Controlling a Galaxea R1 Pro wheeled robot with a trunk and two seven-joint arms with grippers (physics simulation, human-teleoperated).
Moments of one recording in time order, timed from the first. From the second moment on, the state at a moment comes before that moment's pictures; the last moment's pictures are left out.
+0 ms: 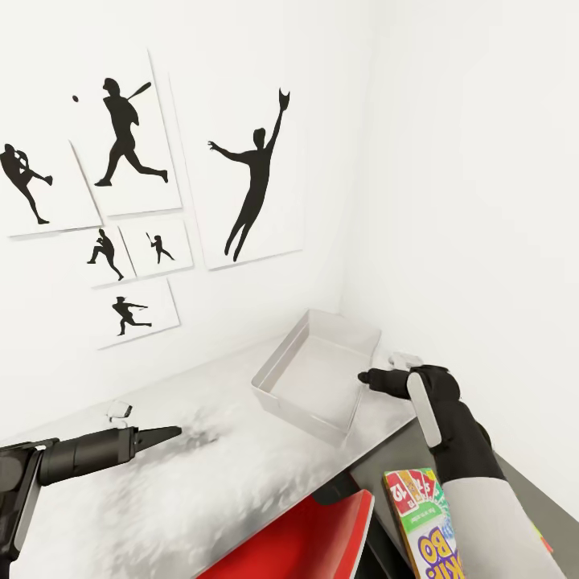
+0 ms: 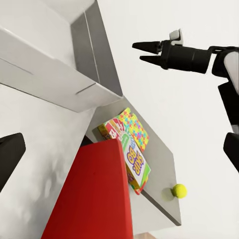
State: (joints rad) left arm -0.34 0.22 0.40 -1.43 -0.08 1.00 -1.56; right arm -0.68 0.01 -0.08 -1.22 -0.23 0.99 -0.08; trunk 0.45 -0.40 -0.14
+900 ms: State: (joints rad) left arm -0.70 -0.04 0.31 -1.09 -0.14 1.03 -1.14; right arm -0.75 0.01 -0.11 -1.07 -0.23 0.97 -0.12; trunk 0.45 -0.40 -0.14
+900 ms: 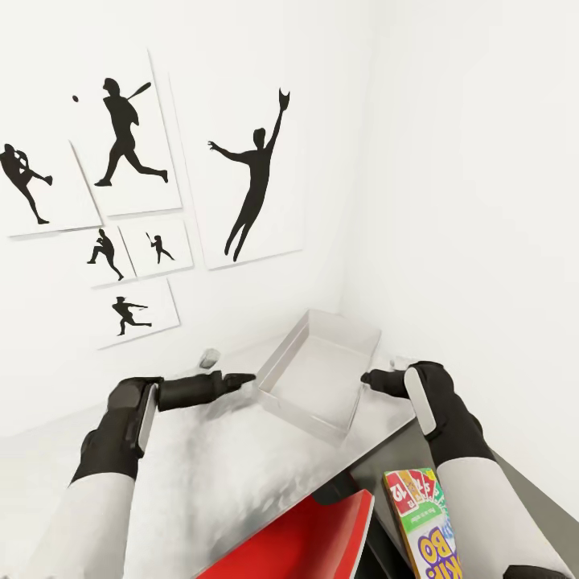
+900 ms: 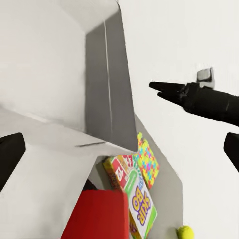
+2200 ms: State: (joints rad) left arm -0.87 -0.17 0.05 -0.67 0.74 0.66 0.21; right arm -0.80 0.12 -0.11 -1.07 -0.23 0.98 -0.26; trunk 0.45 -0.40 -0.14
